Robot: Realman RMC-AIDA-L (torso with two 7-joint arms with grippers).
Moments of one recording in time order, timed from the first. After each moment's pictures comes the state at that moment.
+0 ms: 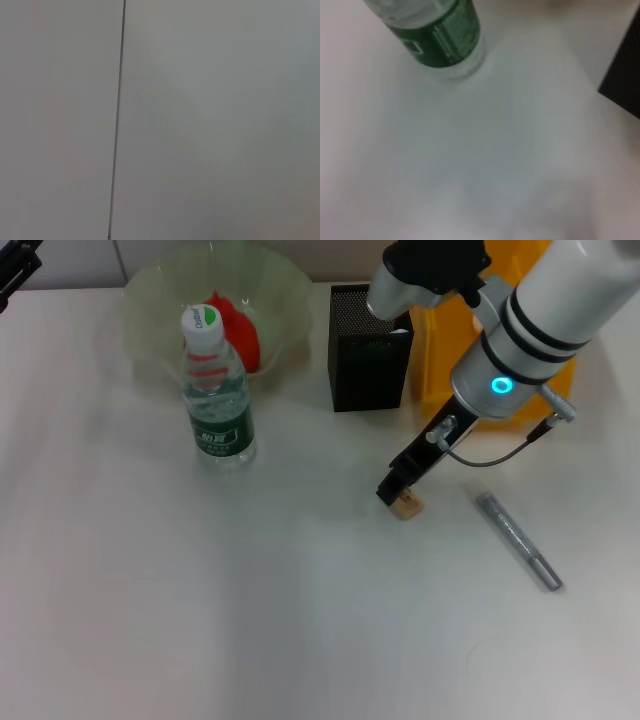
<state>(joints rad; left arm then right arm) -0.28 -2.07 0.95 0.73 1.01 1.15 -0.97 1.05 2.09 -1.34 -0.65 -2.55 -1.33 2.61</state>
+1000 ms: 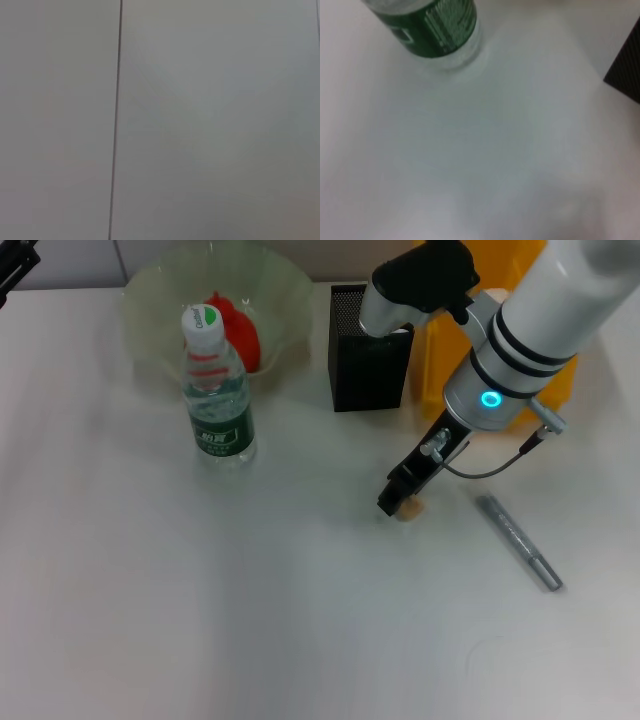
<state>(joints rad) -0.28 -2.06 0.95 0.73 1.01 1.15 -0.96 1.10 2.09 -1.37 -0.52 -2.54 -1.26 2.61</state>
